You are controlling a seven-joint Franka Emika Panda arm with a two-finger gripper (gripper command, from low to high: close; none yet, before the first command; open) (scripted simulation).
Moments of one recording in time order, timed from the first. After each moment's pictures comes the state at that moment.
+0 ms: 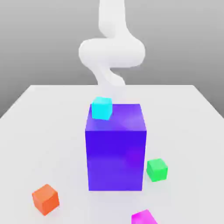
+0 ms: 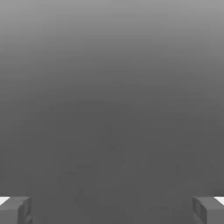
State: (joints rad) arm 0.06 -0.74 -0.05 -2.30 0.02 2.31 0.70
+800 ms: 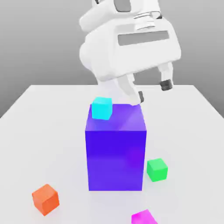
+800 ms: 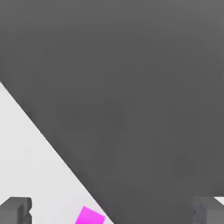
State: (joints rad) arm 0.45 -0.14 -0.35 -2.29 0.35 2.42 -0.36
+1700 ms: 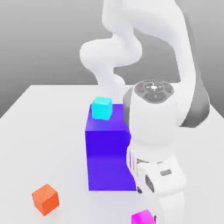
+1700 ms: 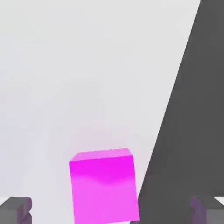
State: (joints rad) arm 0.47 0.39 -0.29 -2.31 0.25 2.67 -1.21
